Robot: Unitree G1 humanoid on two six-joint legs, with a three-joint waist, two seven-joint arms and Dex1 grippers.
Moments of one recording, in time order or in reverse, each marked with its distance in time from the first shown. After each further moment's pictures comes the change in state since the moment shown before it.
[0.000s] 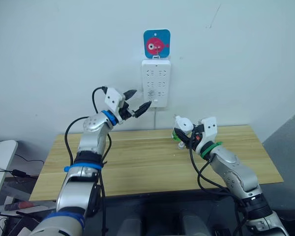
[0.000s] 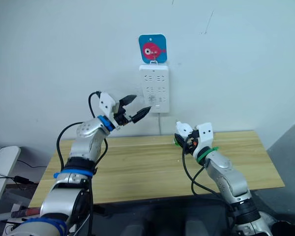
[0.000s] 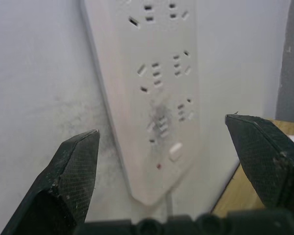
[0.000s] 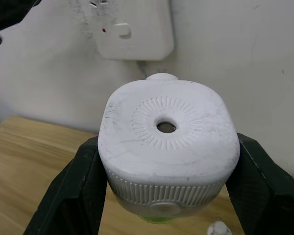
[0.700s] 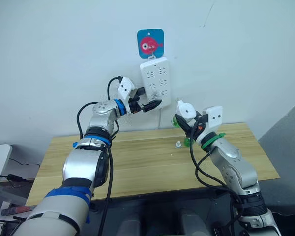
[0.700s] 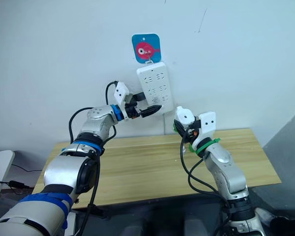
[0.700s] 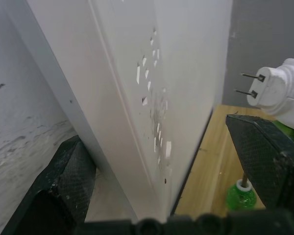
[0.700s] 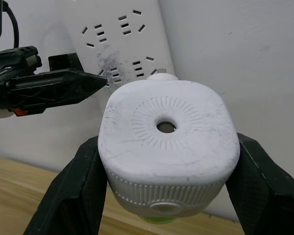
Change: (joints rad) left arm -0.282 -0.029 0.002 0.453 0.101 -0.053 -0.199; right arm -0.029 0.062 -0.081 -0.087 -0.081 0.004 0.022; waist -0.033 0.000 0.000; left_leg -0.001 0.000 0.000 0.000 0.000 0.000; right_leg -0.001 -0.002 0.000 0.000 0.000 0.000
